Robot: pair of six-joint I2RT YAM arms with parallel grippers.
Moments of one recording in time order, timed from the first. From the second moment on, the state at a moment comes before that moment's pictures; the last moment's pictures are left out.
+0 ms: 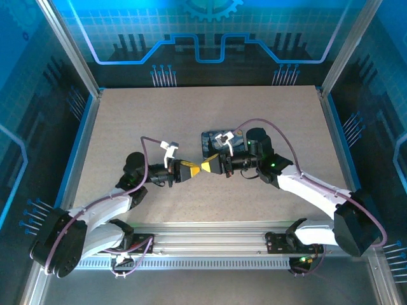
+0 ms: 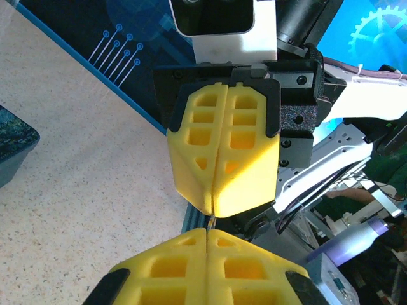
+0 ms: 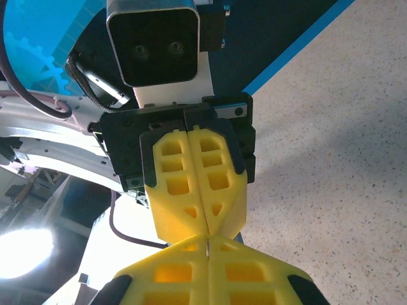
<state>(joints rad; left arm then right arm) -0.43 1.11 0.36 0.79 0.95 -0.75 0.62 1.27 0.78 0.15 -0.91 0.50</state>
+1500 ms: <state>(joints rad) -0.41 1.38 0.34 1.27 0.97 -1.01 0.60 1.27 0.79 0.16 -0.86 0.51</state>
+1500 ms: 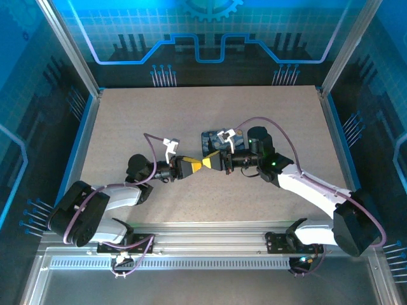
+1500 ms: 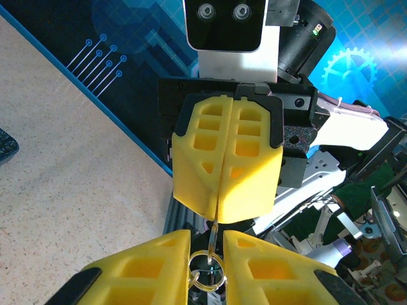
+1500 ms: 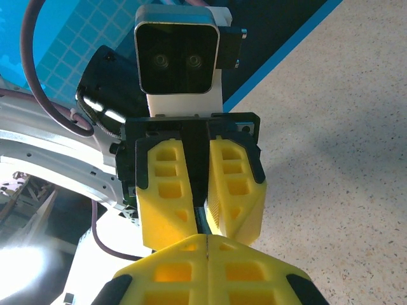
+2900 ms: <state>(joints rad) -0.40 0.69 0.23 0.20 0.53 -0.44 0.74 1.60 0.86 -0.35 0.27 0.63</state>
